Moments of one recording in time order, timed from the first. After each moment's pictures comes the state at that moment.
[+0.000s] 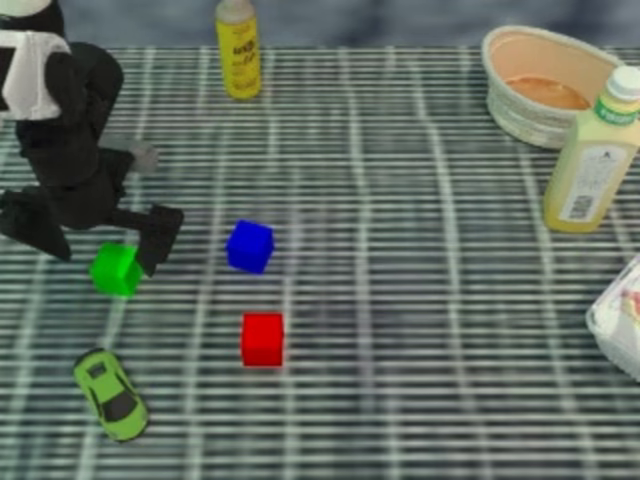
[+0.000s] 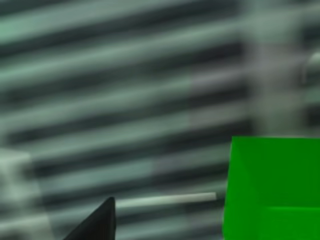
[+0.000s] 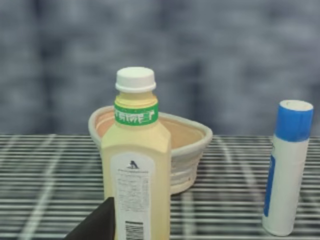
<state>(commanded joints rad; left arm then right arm) -0.16 2.13 1.44 -0.87 0.00 0.09 0.01 0.00 0.00 0.00 0.00 0.00</state>
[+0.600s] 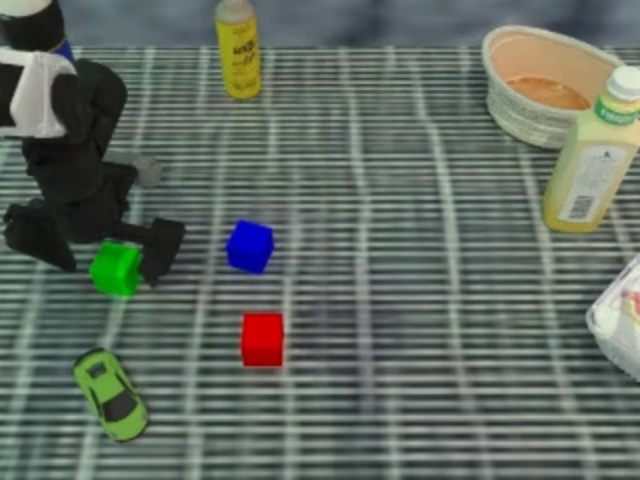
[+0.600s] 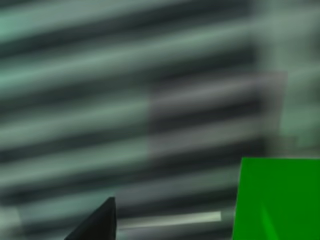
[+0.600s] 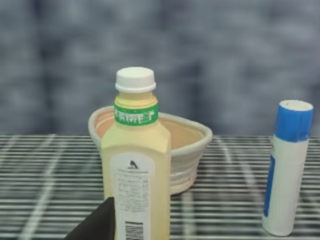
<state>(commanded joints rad) -0.16 2.16 1.39 -0.80 0.00 0.09 0.01 0.00 0.00 0.00 0.00 0.00</state>
